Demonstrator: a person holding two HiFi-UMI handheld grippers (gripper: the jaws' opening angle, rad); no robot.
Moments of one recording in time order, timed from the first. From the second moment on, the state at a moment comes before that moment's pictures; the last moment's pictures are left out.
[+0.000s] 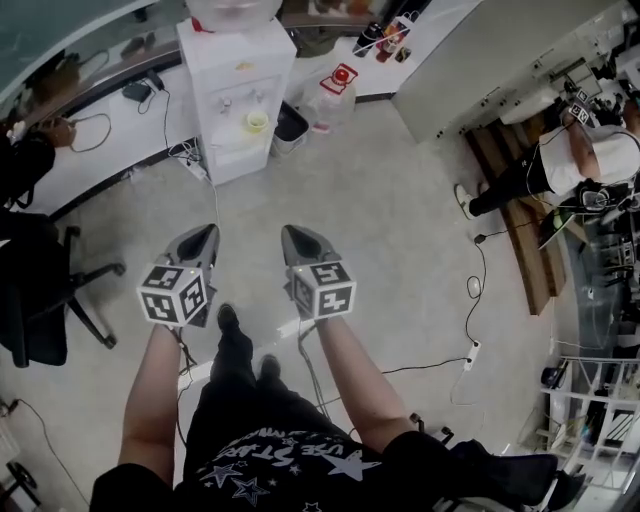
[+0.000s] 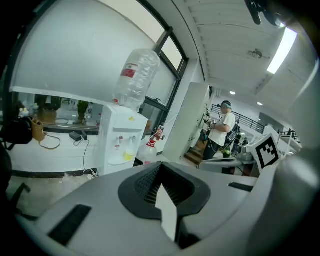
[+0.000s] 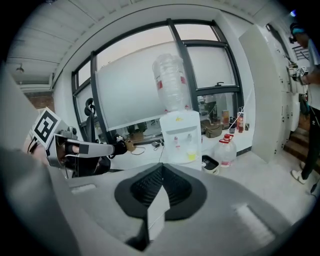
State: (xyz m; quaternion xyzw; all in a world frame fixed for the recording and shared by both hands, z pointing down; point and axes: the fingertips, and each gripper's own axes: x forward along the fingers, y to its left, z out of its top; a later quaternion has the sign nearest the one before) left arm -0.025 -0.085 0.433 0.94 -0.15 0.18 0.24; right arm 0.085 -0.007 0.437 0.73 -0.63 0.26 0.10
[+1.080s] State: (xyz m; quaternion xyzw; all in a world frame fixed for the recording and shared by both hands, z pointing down) left arm -0.111 0.090 0.326 0.95 -0.18 0.10 0.23; right arm -0.009 0.163 0.344 0.70 -0.68 0.20 0.12
